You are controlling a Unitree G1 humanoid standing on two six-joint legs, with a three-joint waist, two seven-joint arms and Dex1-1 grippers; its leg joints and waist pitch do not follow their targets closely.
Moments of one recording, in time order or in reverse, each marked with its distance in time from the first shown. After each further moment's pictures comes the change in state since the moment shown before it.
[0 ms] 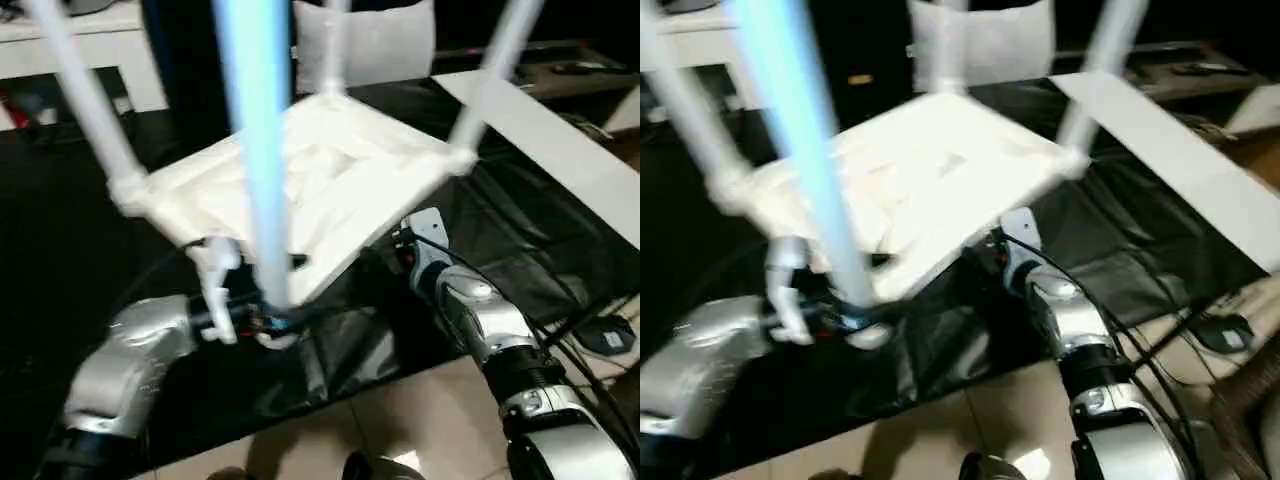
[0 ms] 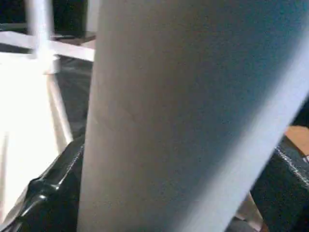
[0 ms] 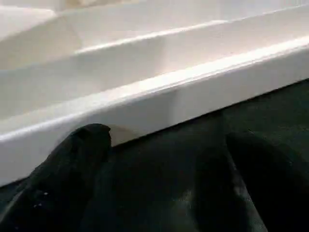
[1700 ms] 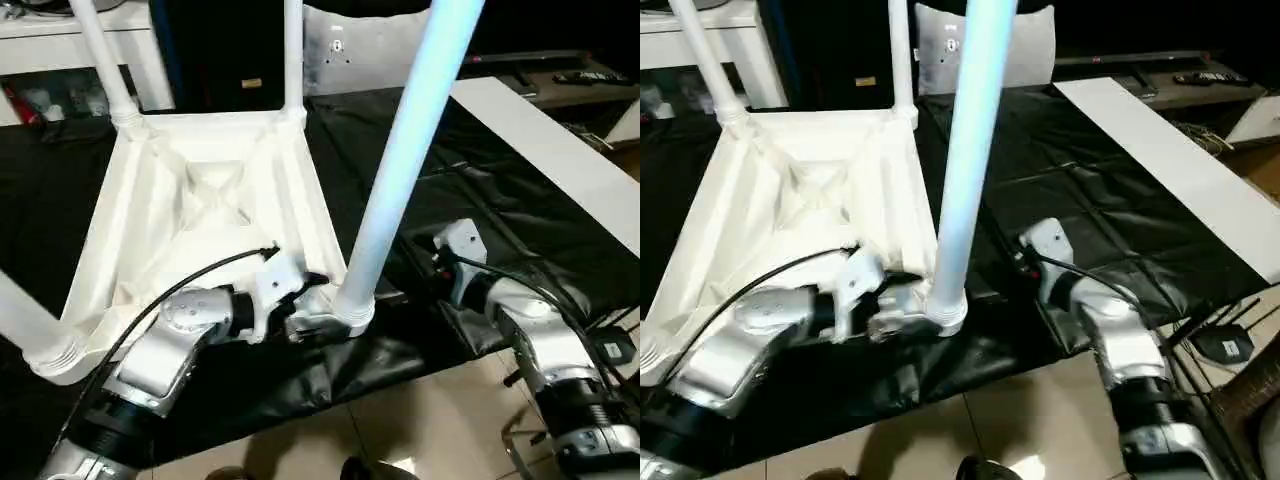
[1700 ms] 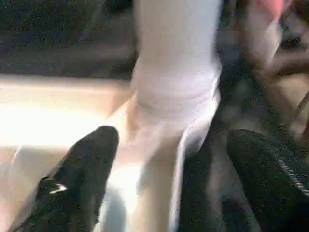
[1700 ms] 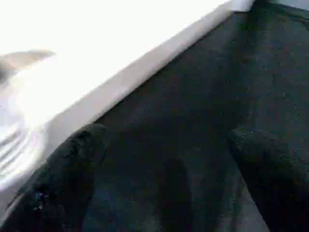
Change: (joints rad) left arm -0.110 0.112 -0.190 0.167 0.346 -0.105 0.038; right arm 0.228 -0.244 -0.004 -0.330 0.019 -0.076 0.351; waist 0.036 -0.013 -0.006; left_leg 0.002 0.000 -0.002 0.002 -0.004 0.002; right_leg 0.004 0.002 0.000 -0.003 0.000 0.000
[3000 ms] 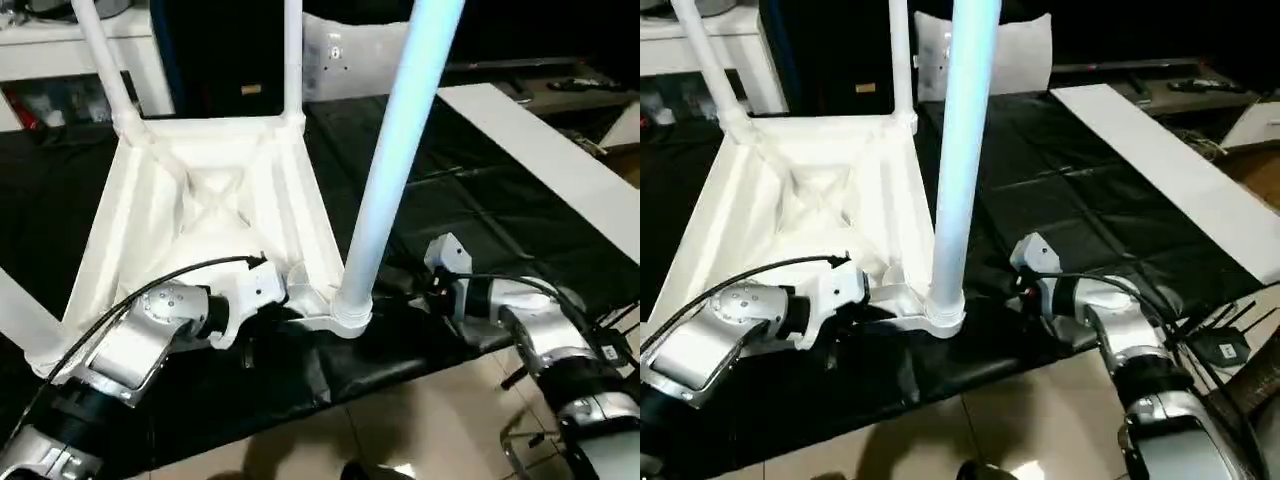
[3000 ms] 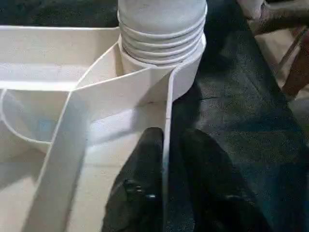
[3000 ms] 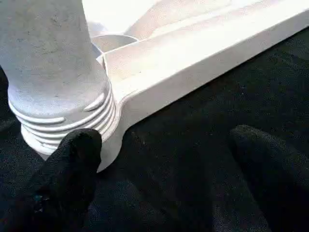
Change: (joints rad) left arm -0.036 0.104 -0.041 -0.021 0.027 0.117 -0.119; right arm -0.200 0.016 0.074 0.458 0.018 -0.278 0.281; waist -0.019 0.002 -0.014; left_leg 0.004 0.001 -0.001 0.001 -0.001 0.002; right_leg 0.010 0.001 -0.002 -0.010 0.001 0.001
